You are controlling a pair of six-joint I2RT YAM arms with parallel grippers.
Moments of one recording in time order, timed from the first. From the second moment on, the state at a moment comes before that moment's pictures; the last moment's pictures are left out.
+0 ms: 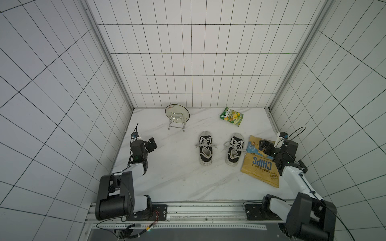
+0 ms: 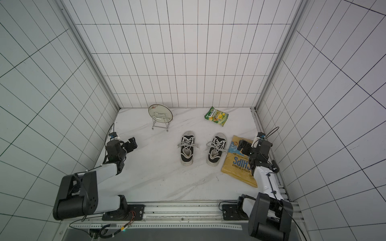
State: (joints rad) left arm 0.16 1.42 0.38 0.59 -0.01 -0.28; right arm -0.22 1.09 0.43 0.12 -0.24 0.21
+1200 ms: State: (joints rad) left arm 0.04 1.58 0.44 0.80 -0.06 -0.14; right arm -0.07 1.54 0.42 0.71 -0.16 -0.01
